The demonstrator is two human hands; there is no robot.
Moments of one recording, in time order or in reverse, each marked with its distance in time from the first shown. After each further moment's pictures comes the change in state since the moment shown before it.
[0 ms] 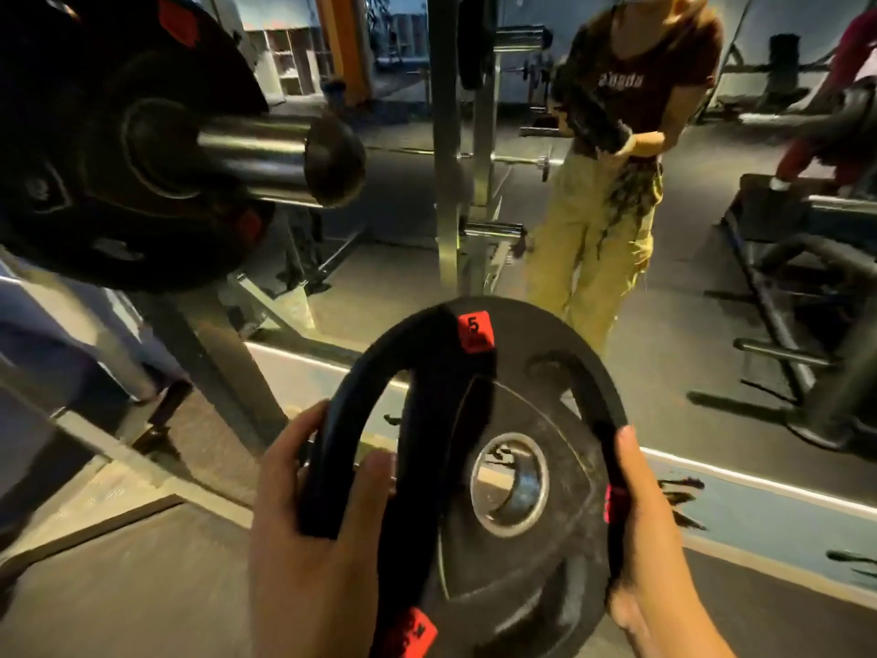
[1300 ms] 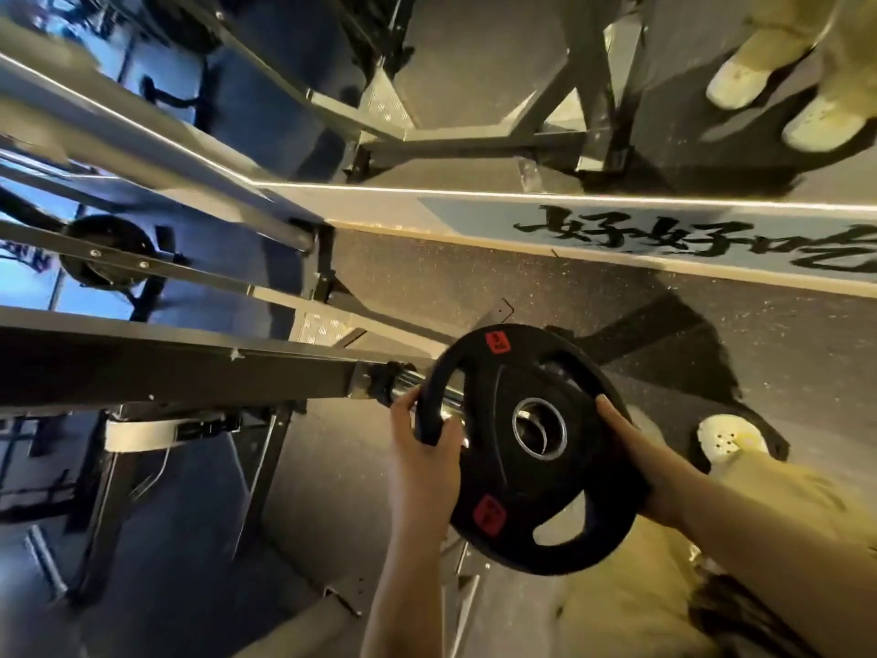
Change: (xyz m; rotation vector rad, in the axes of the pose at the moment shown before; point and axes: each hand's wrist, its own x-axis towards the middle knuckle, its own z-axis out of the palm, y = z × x) left_hand 0.138 -0.193 0.054 0.763 -0.130 -0.517; right_hand 0.228 0.200 -0.096 -0.103 0.048 1.092
